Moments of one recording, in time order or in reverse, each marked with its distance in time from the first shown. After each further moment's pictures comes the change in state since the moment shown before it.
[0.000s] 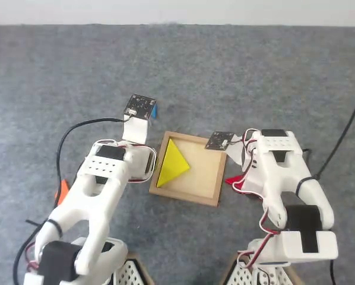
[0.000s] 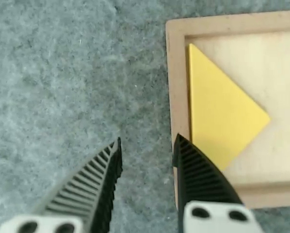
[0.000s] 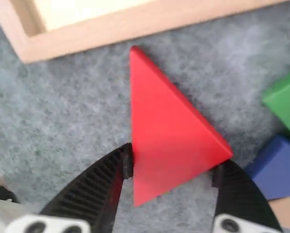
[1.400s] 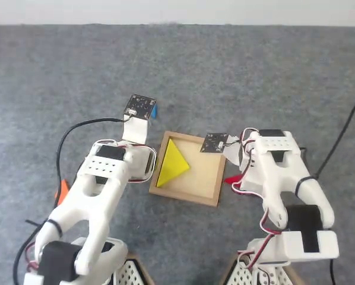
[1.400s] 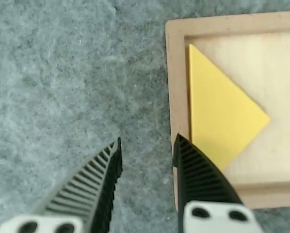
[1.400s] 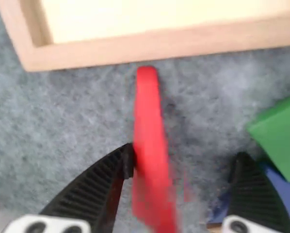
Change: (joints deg) left arm 0.0 0.0 0.0 0.0 0.0; right arm -0.4 -1.1 0.5 -2.4 5.6
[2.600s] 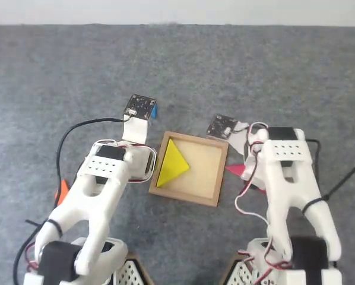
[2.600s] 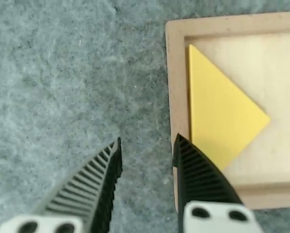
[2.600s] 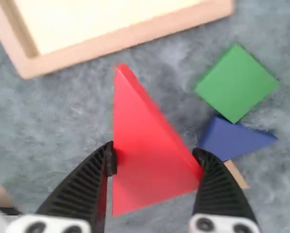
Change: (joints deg) left arm 0.0 0.0 0.0 0.0 0.0; right arm -1.2 -16.0 -2.5 8.6 -12.0
